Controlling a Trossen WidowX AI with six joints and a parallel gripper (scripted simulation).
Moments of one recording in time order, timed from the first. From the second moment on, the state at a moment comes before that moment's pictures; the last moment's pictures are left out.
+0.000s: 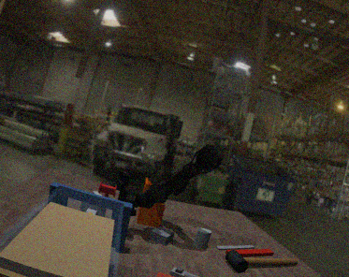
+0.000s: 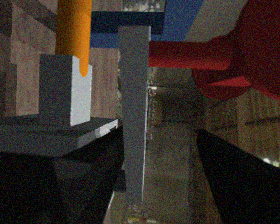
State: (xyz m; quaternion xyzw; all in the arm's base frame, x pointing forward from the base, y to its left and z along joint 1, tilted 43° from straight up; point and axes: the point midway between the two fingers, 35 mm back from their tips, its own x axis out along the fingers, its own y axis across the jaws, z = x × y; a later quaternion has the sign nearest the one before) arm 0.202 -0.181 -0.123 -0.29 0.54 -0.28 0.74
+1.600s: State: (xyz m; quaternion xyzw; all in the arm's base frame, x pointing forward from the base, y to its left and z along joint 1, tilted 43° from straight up) arm 0.202 -0.178 -0.126 -0.29 0.54 -0.28 0.74
